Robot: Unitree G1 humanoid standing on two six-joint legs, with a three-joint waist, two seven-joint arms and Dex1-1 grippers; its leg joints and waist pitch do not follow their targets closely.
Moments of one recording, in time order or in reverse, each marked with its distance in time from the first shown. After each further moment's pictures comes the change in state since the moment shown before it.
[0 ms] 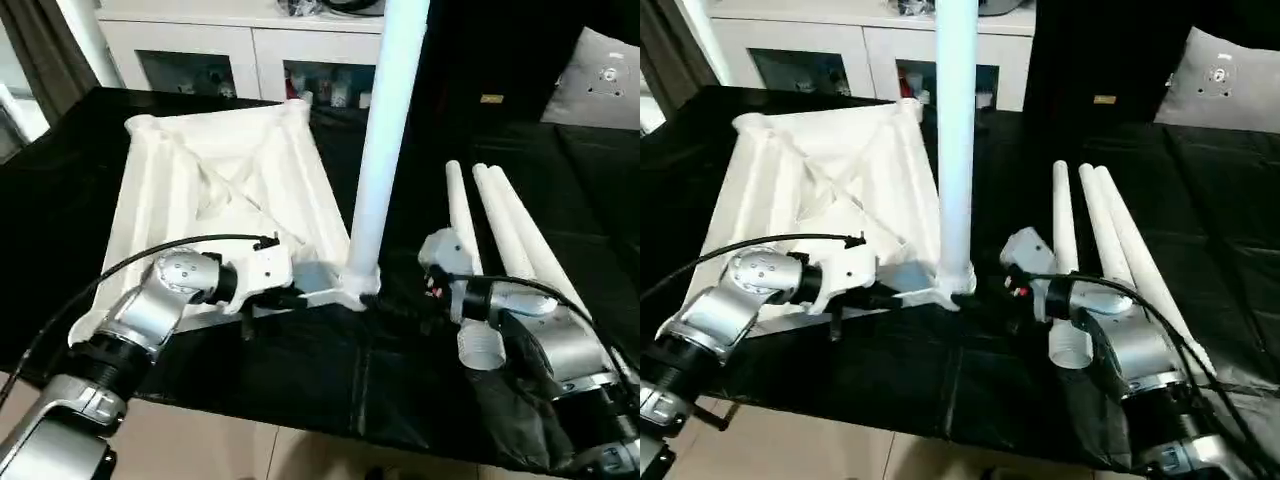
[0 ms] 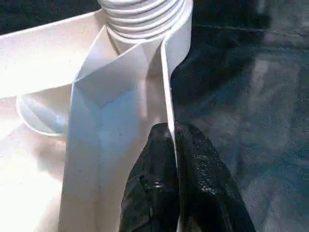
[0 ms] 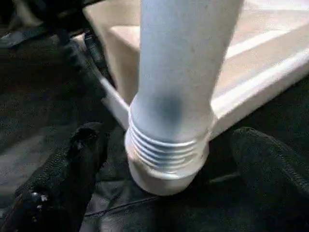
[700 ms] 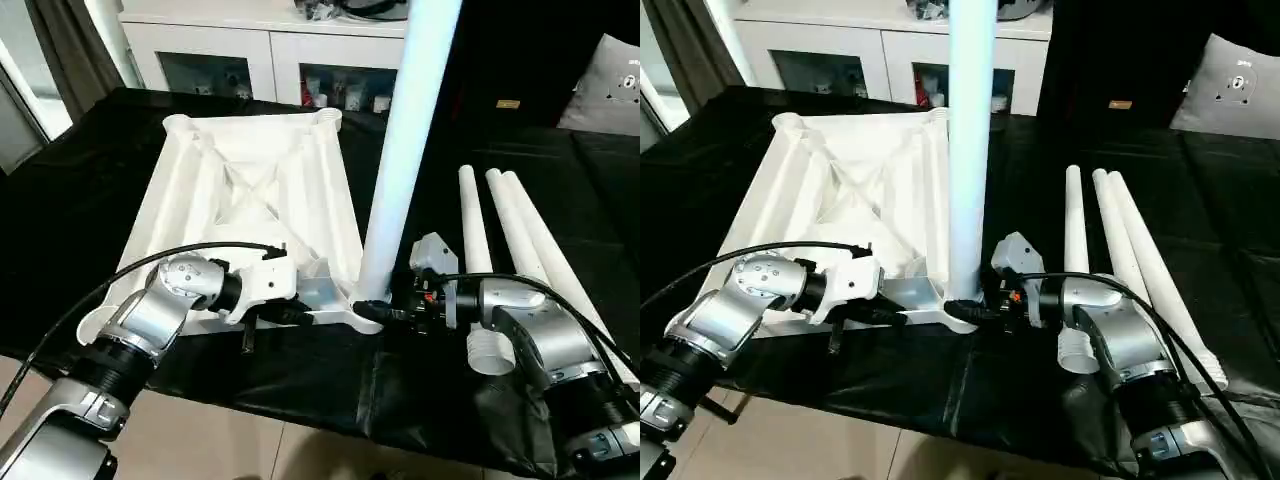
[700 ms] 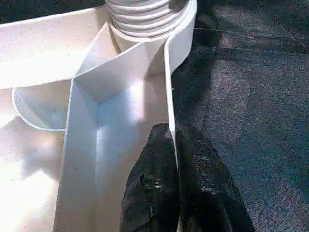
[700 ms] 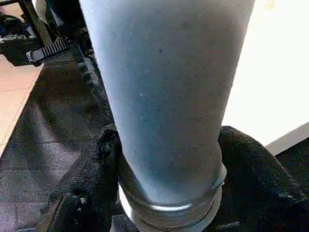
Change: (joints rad) left arm 0.018 -0.007 -0.011 -0.027 -0.026 0.014 -0.071; right arm -0.046 0.033 0.016 0.082 0.038 0.033 0.097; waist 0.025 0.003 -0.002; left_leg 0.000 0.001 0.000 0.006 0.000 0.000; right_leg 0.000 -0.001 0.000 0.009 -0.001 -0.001
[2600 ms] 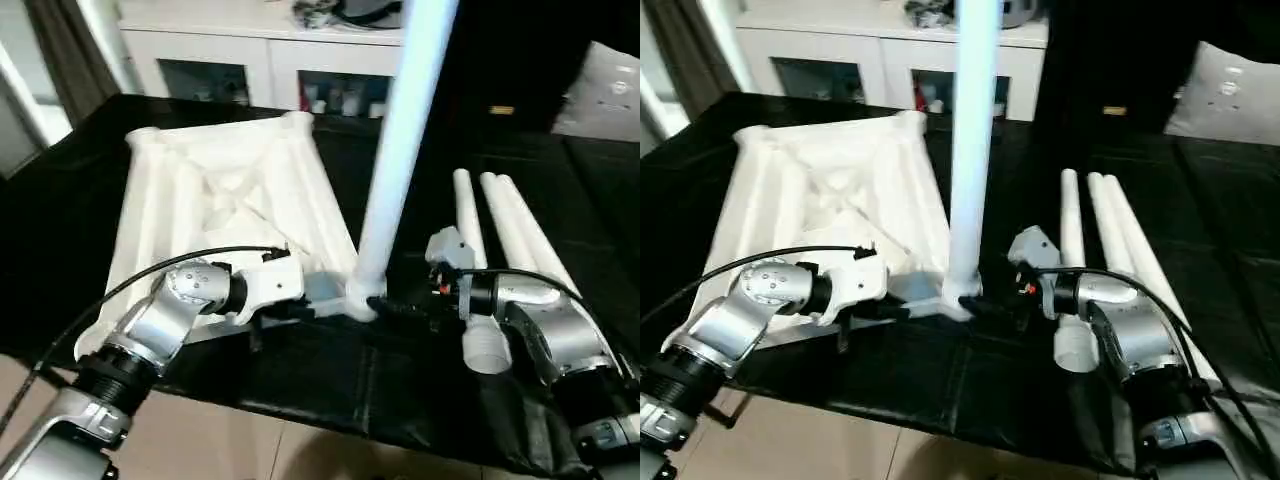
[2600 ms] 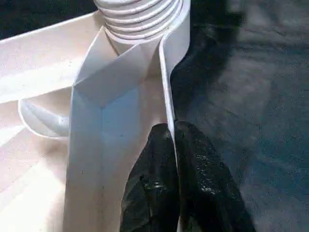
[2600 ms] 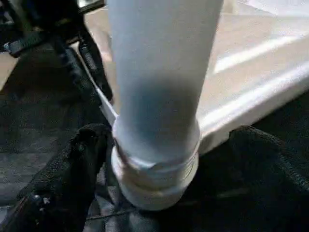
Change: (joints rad) left arm 0.024 -0.001 -0.014 -0.064 0.065 0.041 0.086; right arm -0.040 -0.022 -0.037 0.114 -0.042 -0.134 0.028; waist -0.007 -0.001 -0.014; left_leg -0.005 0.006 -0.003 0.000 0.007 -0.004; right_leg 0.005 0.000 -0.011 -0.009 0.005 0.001
